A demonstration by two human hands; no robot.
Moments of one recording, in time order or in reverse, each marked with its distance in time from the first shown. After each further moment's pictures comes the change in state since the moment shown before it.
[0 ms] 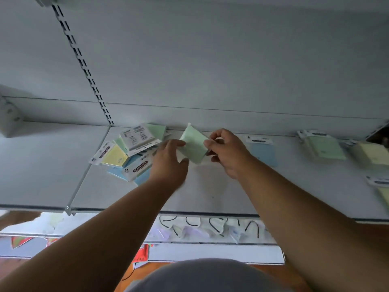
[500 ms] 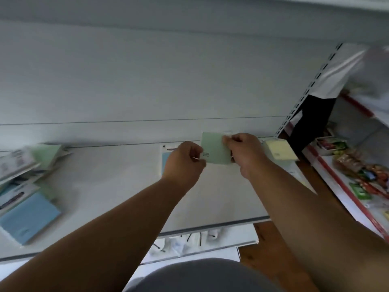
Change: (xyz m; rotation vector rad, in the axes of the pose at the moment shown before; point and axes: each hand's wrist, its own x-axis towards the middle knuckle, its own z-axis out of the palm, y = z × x) left_hand -0.011 0.208 0.177 -0.302 -0.252 0.010; right_hand 0.005 0.026 -0.276 -0.126 0.444 0.075
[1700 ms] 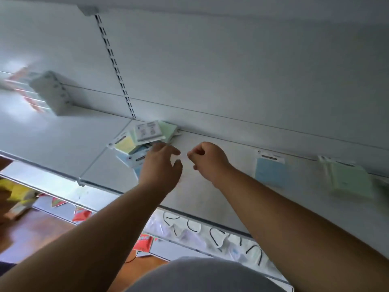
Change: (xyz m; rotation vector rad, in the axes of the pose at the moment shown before) left_hand -0.068 -0.130 -0.207 0.538 0.521 -0.137; right_hand -0.128 -0.052 0.252 -0.300 -0.671 -0.372
